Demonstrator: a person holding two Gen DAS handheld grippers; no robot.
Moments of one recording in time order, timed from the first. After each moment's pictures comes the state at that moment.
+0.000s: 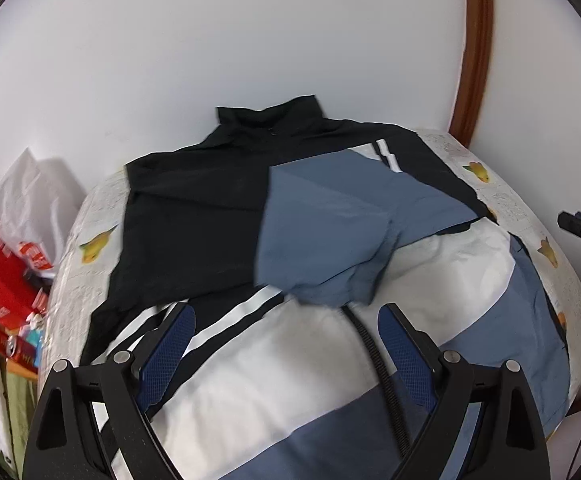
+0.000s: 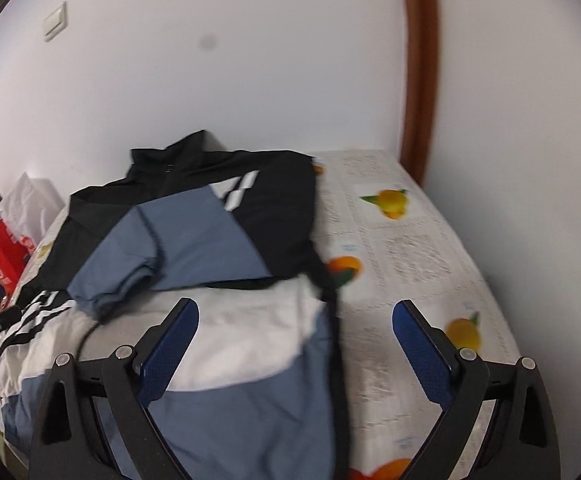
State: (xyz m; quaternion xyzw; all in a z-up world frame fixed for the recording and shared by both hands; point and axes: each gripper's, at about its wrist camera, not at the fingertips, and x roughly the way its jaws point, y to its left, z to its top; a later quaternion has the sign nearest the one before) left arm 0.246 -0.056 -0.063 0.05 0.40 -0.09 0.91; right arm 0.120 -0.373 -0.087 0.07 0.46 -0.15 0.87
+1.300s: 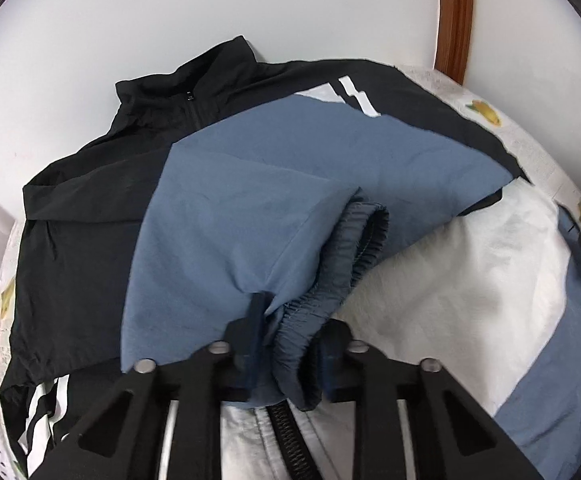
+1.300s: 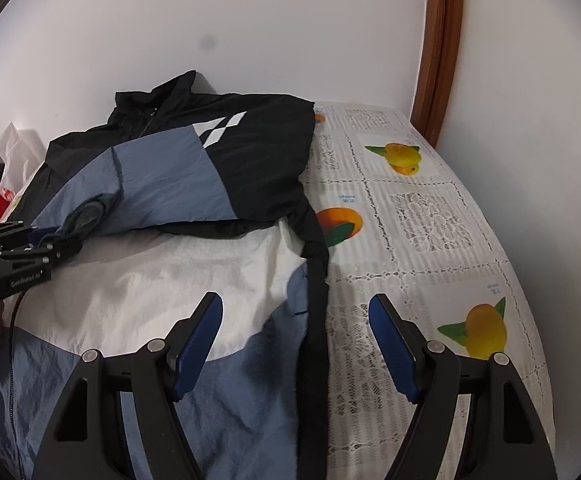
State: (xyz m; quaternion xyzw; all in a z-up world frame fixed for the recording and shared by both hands) left arm 0.334 -0.141 -0.141 0.12 0.45 -0.13 0.88; right arm 0.133 -0.374 -0.158 0.03 0.51 -0.12 0.85
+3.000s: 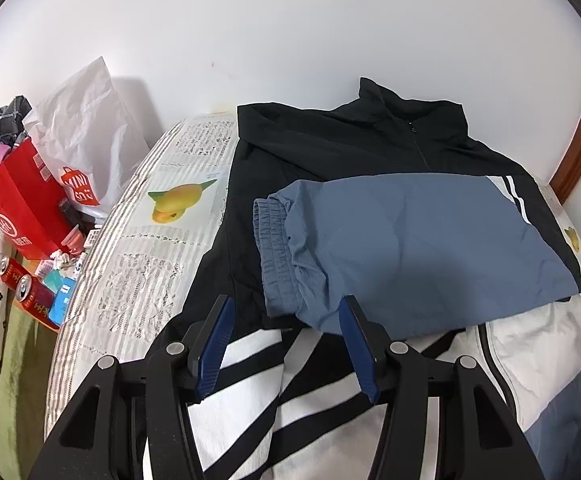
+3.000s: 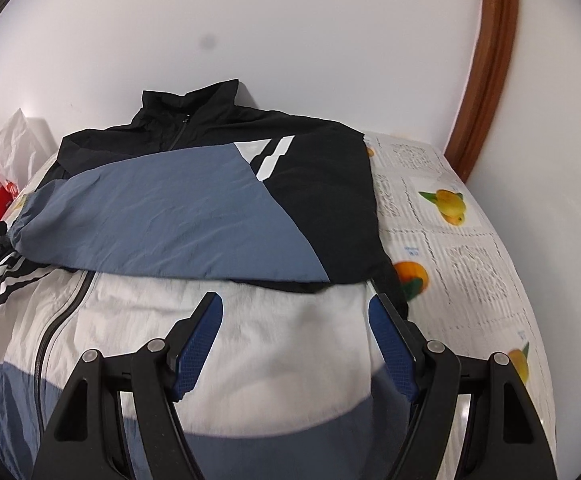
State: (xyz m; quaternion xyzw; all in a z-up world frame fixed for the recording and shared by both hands) left arm 0.316 0.055 -0.103 -0.04 0.43 0.04 0.90; right arm 0.183 -0.300 -0.147 0.00 0.51 -0.12 0.85
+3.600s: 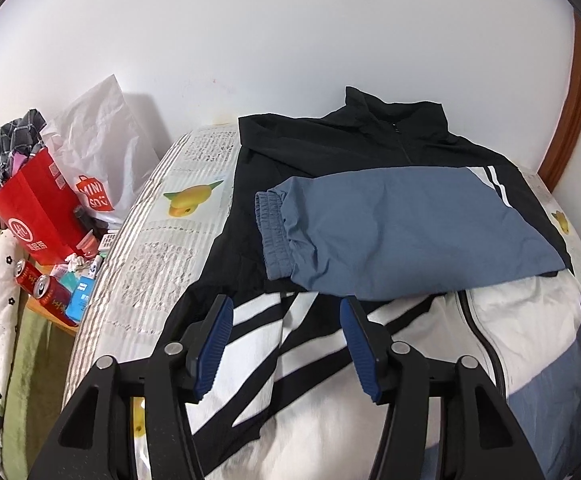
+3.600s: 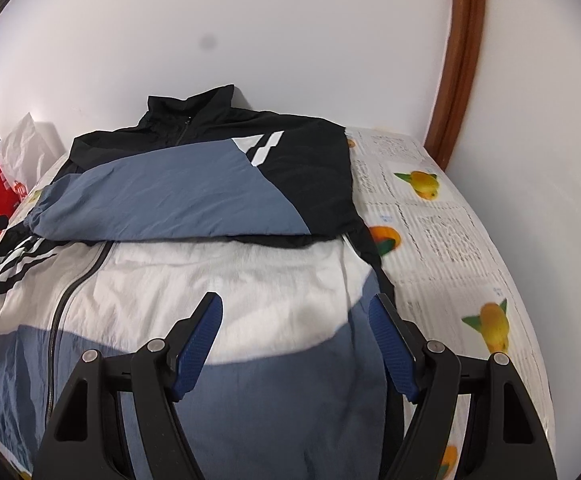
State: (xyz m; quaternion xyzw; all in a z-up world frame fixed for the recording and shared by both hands) left arm 0.270 0.048 -0.085 -0.02 0.42 0.04 0.91; right arm 0.119 -0.296 -0.123 0.01 0.50 -0.13 0.86
